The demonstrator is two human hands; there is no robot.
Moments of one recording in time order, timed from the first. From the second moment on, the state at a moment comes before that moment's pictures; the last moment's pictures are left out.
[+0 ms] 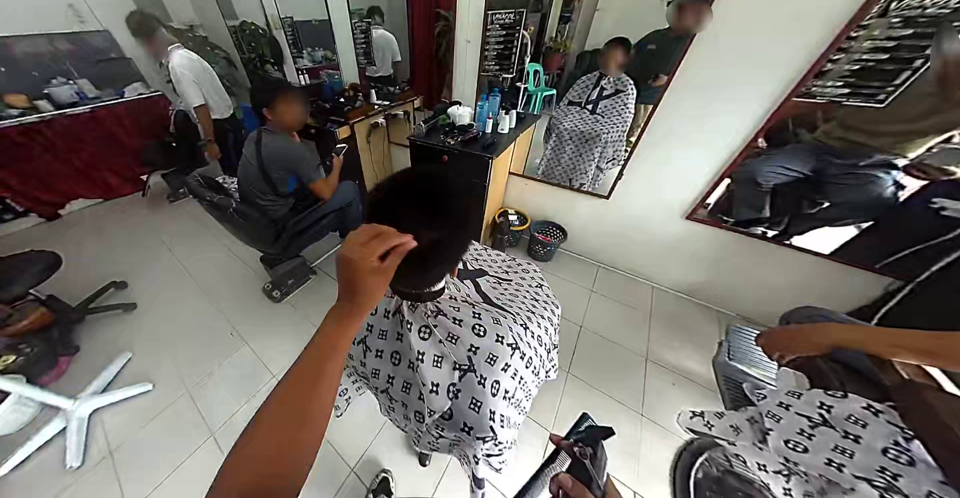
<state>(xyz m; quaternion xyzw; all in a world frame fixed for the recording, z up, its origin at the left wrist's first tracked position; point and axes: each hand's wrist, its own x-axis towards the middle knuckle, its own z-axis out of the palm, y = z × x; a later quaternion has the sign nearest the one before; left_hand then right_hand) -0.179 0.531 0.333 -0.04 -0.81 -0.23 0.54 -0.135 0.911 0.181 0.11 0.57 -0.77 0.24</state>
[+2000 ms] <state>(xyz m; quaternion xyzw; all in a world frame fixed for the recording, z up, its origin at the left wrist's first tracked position) -0.155 0.510 0.203 -0.03 -0.76 -0.45 0.47 -0.063 0.840 0.135 0.11 0.52 -0.84 0.11</state>
